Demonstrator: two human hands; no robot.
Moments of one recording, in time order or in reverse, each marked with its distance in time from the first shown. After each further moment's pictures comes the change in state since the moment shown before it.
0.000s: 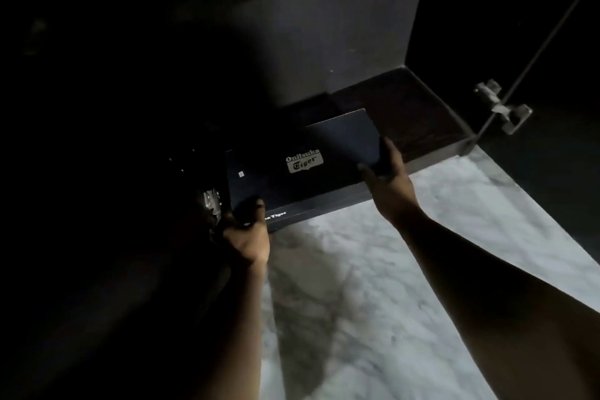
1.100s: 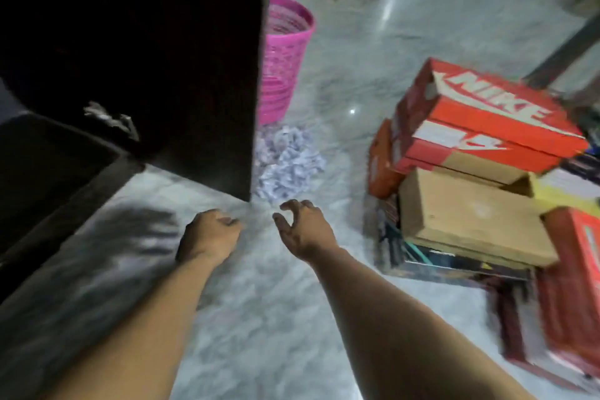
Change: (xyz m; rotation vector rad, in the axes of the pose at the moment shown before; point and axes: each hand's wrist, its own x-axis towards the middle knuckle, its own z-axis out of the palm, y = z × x) left_hand -0.364 0.001 0.189 0.690 -1.209 0.699; right_hand -0.231 0.137 -0.327 -0.583 0.459 0.350
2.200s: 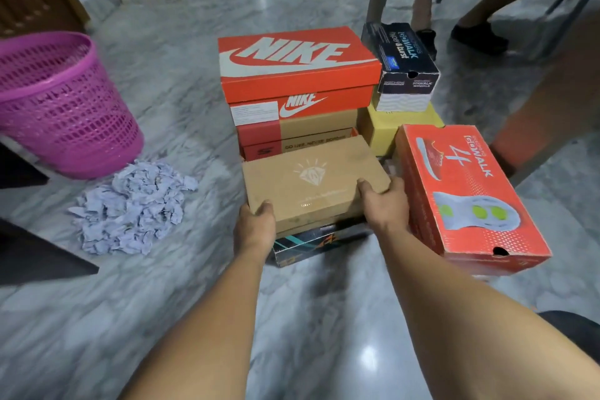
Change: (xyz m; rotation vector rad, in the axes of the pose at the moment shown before) left_hand -0.089 0.209 0.276 -0.120 -0.156 0.116; right_hand -0.093 0.333 -0.172 0.742 0.762 0.754
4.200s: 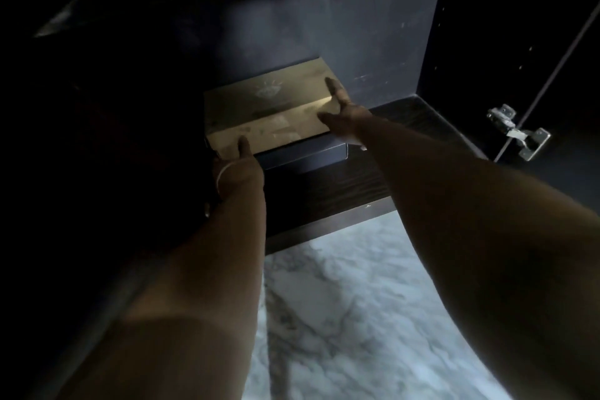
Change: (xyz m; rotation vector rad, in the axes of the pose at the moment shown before) left_hand -0.108 -0.421 -0.683 -0.579 1.444 -0.606; right_hand -0.731 -0.176 0.549 -0.388 -1.745 -1.064
